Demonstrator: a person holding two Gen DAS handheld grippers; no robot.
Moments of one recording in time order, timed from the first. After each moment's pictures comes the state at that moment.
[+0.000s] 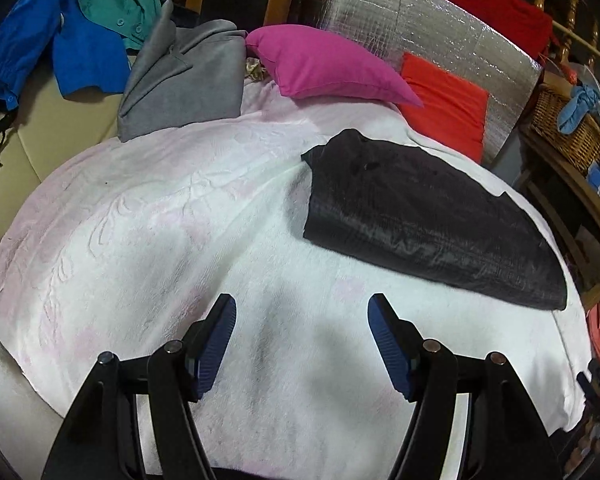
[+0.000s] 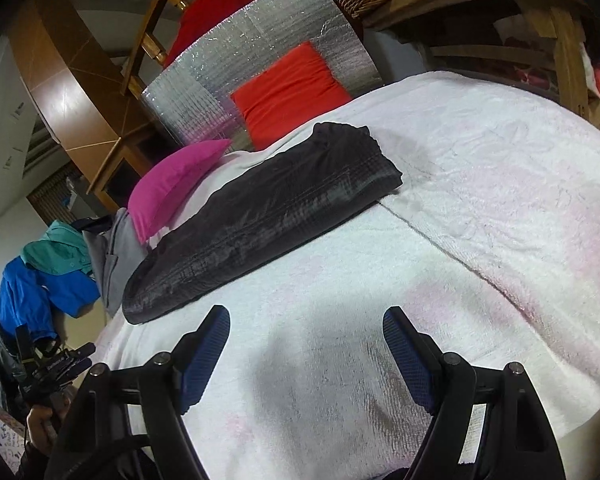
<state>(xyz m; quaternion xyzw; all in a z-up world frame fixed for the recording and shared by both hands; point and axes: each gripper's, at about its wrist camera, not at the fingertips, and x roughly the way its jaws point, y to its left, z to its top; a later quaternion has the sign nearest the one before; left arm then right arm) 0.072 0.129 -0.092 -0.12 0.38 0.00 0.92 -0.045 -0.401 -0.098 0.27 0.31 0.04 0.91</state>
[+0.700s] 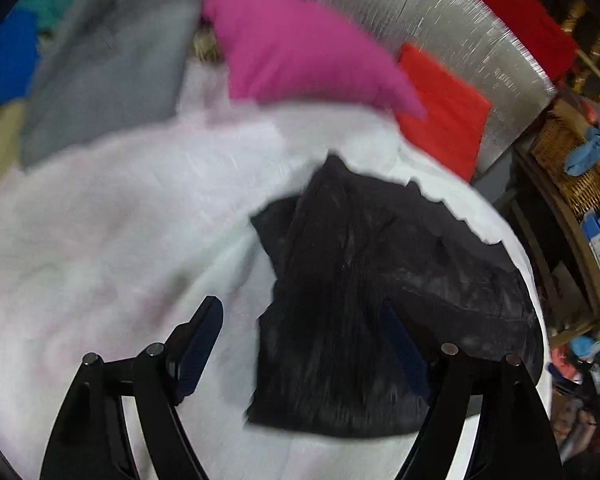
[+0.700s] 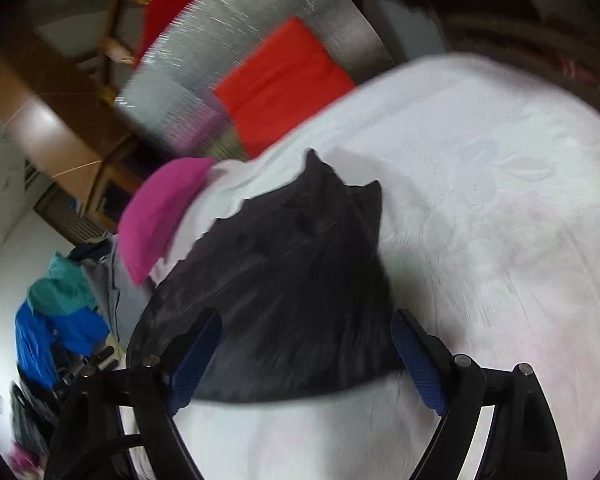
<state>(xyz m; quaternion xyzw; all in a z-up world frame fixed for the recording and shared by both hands) 0.270 0.137 -0.095 -0.19 0.45 -0.07 0.87 0.172 -0.498 -0.074 0.33 0.39 0.08 0.85</state>
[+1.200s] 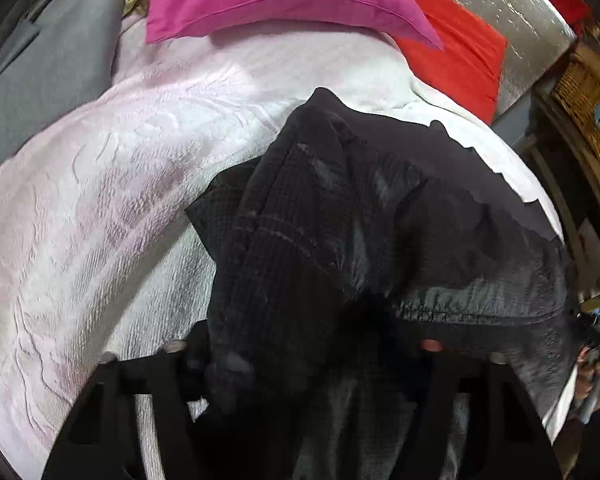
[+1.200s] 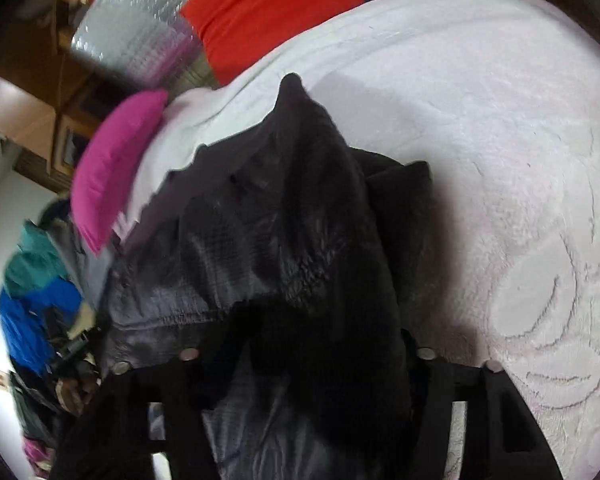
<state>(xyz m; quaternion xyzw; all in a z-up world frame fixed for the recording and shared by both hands) 0.331 0.090 -0.137 -0.11 0.52 -0.08 0.84 0.280 -0.467 -0.117 0.25 0.51 0.11 0.82</state>
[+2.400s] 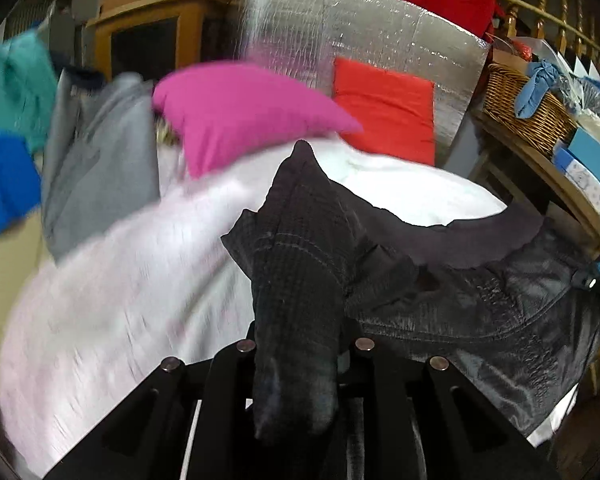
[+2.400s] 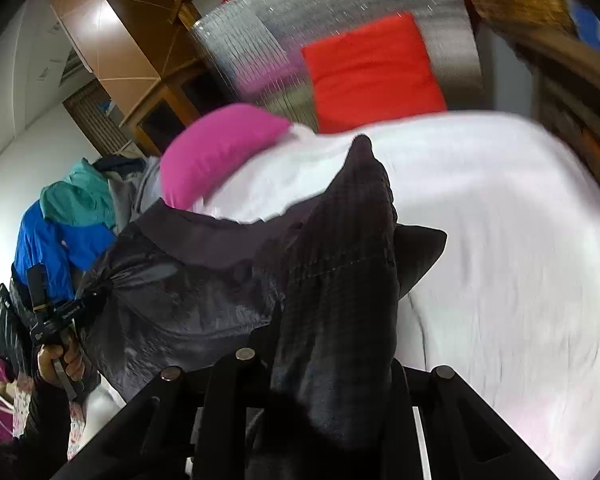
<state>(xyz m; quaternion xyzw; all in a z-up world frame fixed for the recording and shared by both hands) 0.178 0.090 -0.019 -0.05 0.38 -0.10 0.92 0.139 -0.414 0.004 0.18 0.43 0.16 0.87</state>
